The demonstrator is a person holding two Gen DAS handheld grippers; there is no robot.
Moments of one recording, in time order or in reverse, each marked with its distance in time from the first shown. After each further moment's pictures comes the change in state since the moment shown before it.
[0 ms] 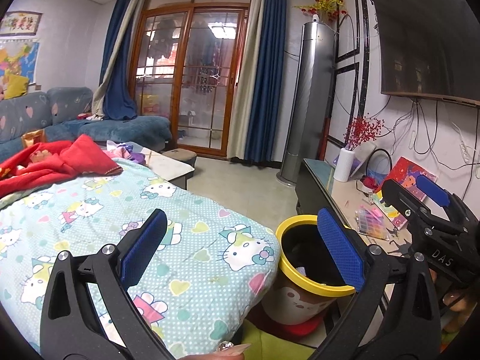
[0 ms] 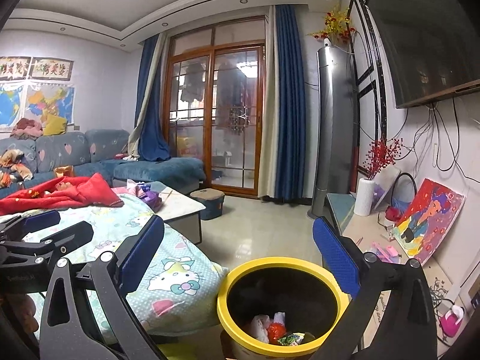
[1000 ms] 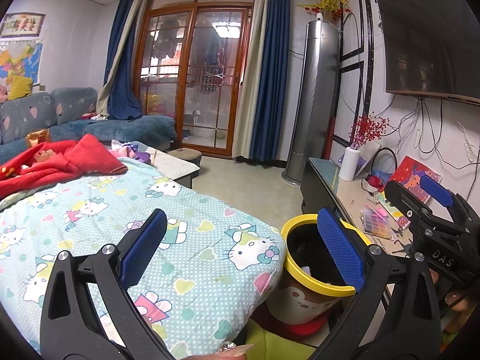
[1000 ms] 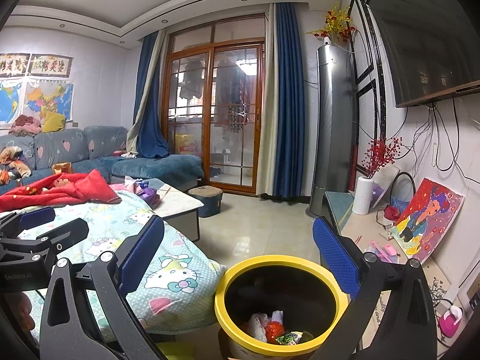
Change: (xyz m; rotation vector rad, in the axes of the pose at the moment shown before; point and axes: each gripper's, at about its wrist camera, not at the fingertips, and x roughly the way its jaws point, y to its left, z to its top) left arm 0.001 0.002 -0.003 -0.002 0.005 0.014; right arm 0.001 -0.003 -0.002 0.000 0.004 -0.008
